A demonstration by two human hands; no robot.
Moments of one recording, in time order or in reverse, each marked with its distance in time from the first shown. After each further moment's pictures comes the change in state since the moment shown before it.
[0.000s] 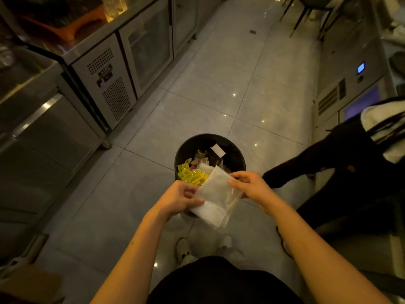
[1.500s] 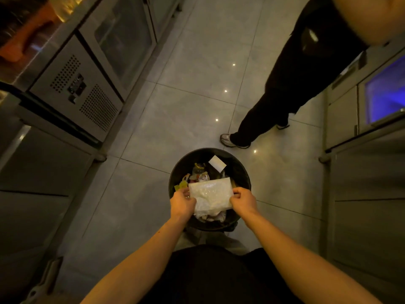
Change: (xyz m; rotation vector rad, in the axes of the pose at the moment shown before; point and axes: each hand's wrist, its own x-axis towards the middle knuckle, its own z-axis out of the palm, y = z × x) left_hand 0.188 0.029 -0.009 0.130 0.449 -0.380; right_hand 0.170 0.031 -0.009 -0.128 0.185 0.365
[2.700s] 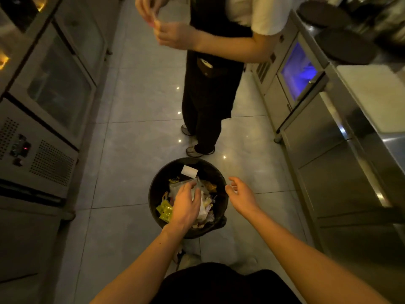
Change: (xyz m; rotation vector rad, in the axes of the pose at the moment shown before) left_hand -0.033 0.016 0.014 0.352 -0.182 0.722; right_hand -0.074 0.020 -0.020 0.163 0.321 -0.124
